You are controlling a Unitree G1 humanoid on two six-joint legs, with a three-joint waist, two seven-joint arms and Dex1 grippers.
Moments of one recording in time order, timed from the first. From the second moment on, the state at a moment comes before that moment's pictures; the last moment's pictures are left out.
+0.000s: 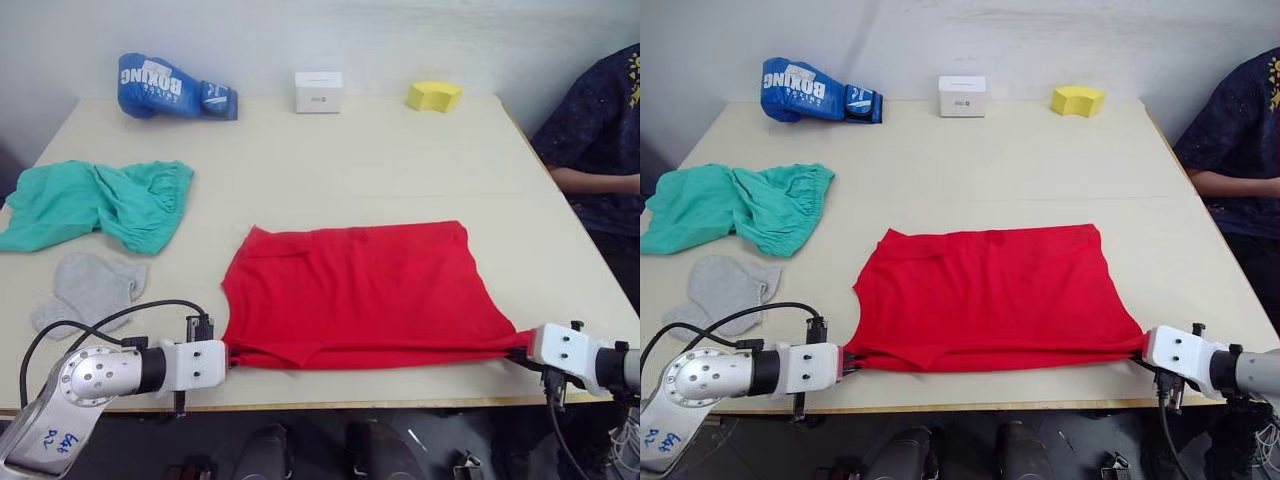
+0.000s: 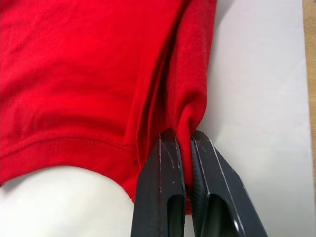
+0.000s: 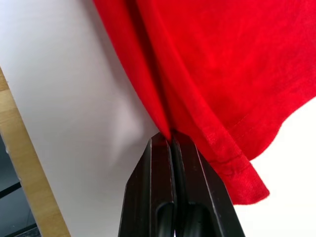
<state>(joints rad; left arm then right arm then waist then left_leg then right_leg) 0.27 0.94 0.08 -0.53 0.01 0.15 -0.90 0.34 -1.08 -0.25 -0.11 0.15 -0.05 1.02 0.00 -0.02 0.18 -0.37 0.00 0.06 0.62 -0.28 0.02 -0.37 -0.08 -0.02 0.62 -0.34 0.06</state>
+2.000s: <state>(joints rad) 0.11 0.79 -0.10 -0.45 -0.22 0.26 -1.00 0.34 -0.81 -0.20 -0.34 0.29 0.12 1.03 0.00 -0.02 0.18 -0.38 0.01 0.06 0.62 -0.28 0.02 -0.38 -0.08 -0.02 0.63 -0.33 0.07</state>
